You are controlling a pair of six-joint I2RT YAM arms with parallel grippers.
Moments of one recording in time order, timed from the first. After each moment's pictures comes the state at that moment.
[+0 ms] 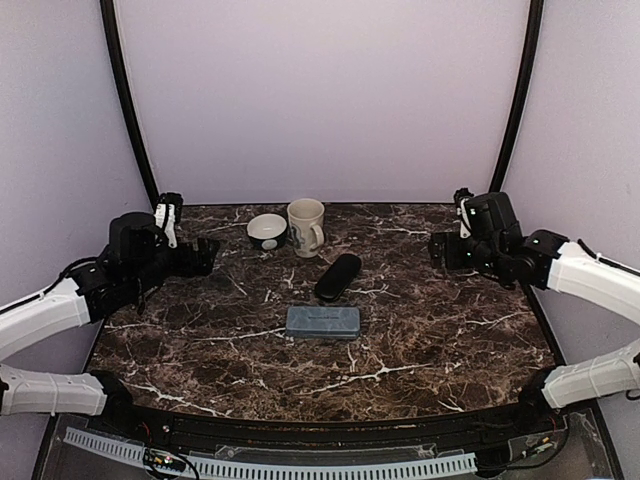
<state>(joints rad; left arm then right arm) -0.56 0.96 0.67 -0.10 -0.28 -0.23 0.62 1.14 0.89 -0.41 0.43 0.31</state>
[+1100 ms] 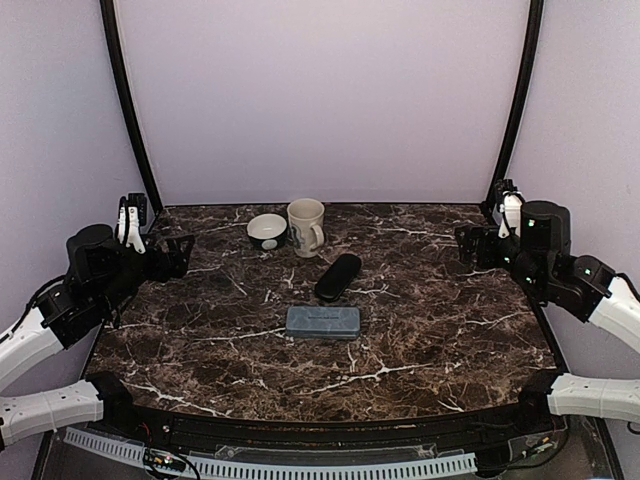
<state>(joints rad) -0.56 0.66 0.60 -0.16 -0.31 -0.22 0.62 0.79 0.77 -0.35 0.44 0.24</state>
